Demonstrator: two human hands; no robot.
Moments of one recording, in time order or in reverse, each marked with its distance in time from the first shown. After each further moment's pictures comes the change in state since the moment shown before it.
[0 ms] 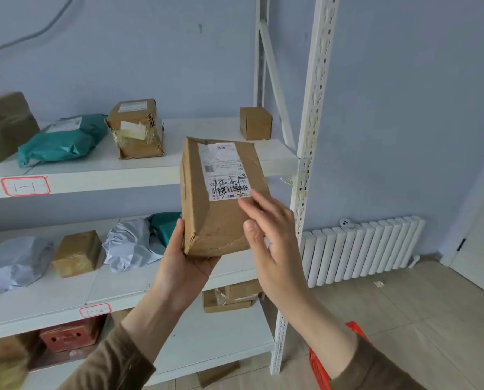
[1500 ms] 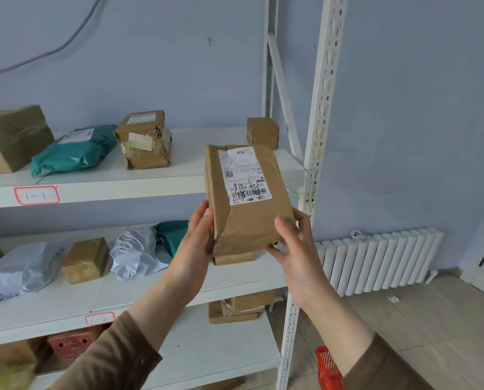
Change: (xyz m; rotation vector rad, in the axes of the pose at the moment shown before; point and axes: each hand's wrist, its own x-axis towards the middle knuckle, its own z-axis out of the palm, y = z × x) left_hand 0.027 0.007 0.023 0.594 -0.059 0.191; right_hand 0.025 0.041 -0.017 0.869 0.018 0.690
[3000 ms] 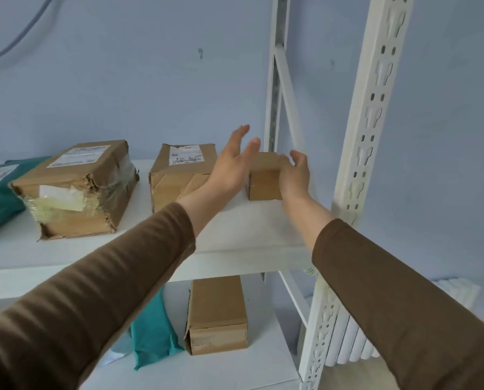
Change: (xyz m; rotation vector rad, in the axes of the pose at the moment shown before) left_hand 0.362 0.083 0.078 0.535 0.005 0.397; right_hand 0.429 -0.033 0.007 -0.442 0.339 -0.152
